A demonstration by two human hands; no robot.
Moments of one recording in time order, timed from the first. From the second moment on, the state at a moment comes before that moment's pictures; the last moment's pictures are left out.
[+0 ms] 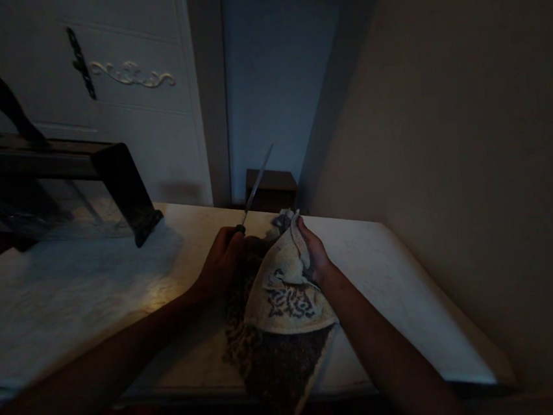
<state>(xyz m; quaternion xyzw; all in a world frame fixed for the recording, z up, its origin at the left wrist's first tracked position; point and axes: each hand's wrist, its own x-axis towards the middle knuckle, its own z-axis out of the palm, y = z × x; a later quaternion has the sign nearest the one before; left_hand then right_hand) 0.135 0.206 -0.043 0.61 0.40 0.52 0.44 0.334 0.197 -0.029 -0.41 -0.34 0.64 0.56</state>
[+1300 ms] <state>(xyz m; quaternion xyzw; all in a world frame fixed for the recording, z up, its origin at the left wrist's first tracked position) 0.141 0.201 -0.044 0.79 0.39 0.41 0.23 0.292 0.187 -0.029 -0.47 -0.36 0.42 0.69</state>
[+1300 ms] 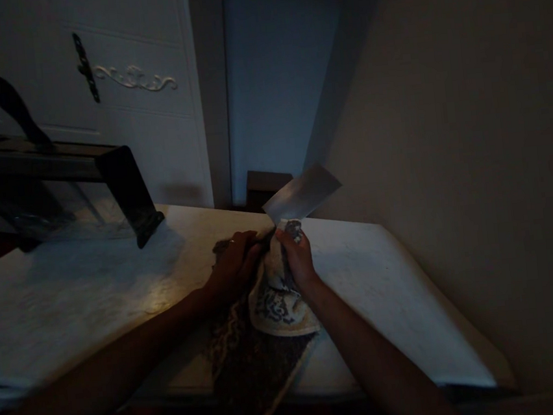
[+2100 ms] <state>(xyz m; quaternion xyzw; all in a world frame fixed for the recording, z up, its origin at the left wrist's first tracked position) 0.137 0.210 -0.049 0.74 0.36 0.43 0.37 0.296 0.180 -0.027 -0.45 -0.38 0.44 0.68</state>
